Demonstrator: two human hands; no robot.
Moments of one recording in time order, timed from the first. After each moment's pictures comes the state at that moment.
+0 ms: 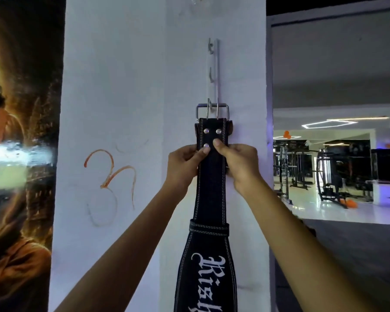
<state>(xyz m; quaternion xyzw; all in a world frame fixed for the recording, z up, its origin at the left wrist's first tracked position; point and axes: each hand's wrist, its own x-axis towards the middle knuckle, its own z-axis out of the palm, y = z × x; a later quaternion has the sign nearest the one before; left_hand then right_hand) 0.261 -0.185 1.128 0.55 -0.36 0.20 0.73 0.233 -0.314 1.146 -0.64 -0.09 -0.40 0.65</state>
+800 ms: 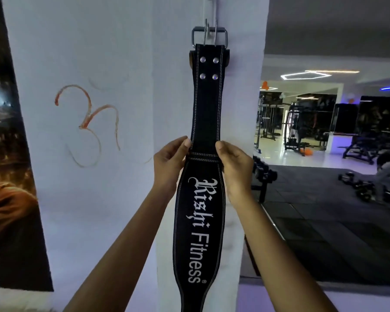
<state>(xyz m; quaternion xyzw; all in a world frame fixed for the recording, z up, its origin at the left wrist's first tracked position) 0.235 -0.162 0.995 0.50 -0.27 0.11 0.81 0.197 -0.297 0.989 -0.59 -0.03 -0.46 0.67</state>
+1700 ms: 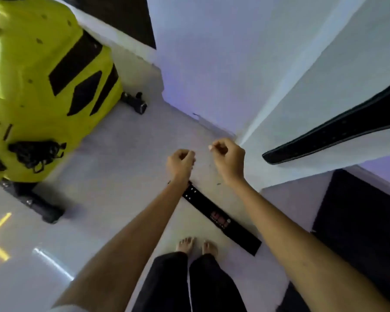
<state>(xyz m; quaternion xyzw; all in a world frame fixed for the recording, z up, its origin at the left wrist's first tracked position) 0.154 0.053 0.443 0.68 0.36 -0.04 0.64 0.177 -0.075 0.471 -0.86 0.04 -0.01 0.52</state>
